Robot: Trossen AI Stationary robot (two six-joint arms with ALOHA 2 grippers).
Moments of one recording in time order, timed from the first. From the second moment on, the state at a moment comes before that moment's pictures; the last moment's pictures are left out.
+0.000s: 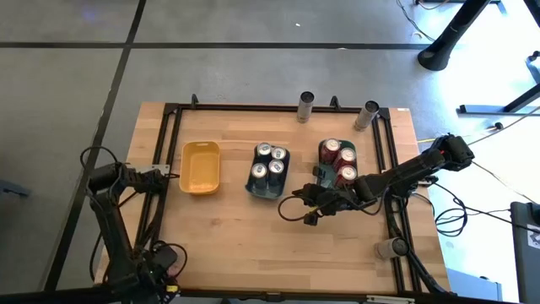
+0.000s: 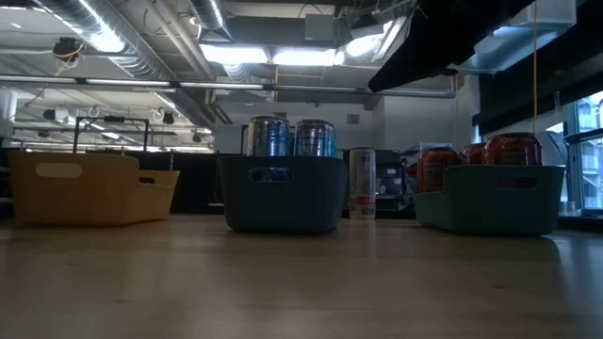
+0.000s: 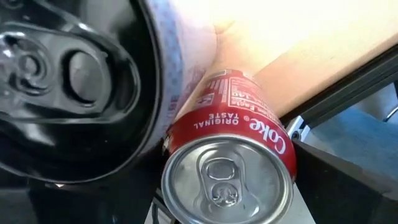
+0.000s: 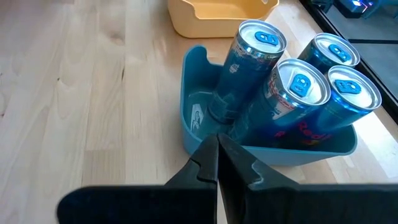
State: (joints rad) left arm -1.21 1.83 1.48 -1.25 0.05 -2.07; right arm 0.38 1.44 0.91 -0.16 0.53 0.21
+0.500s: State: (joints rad) left arm -1.15 1.82 1.52 -1.23 0.06 -2.01; right arm 0.38 1.44 0.91 -0.16 0.53 0.21
